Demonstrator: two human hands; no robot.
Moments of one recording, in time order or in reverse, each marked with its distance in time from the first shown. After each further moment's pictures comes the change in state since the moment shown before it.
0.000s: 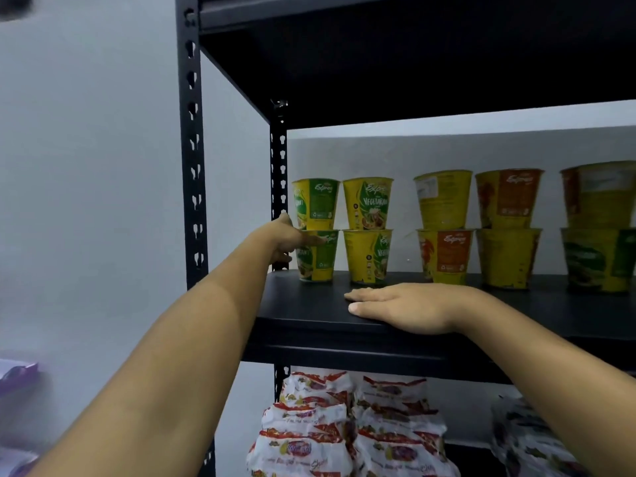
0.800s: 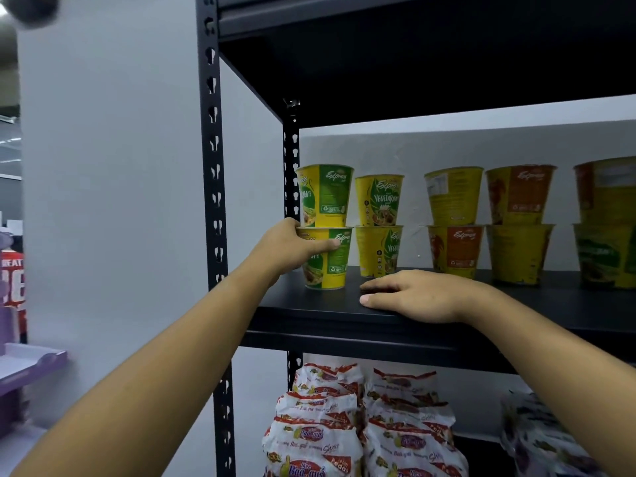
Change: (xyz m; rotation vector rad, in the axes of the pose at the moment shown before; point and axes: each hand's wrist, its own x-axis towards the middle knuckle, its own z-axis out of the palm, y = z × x) left_hand -0.064 -0.018 0.000 0.116 0.144 0.232; right_hand -0.001 0.001 0.000 0.090 0.109 0.002
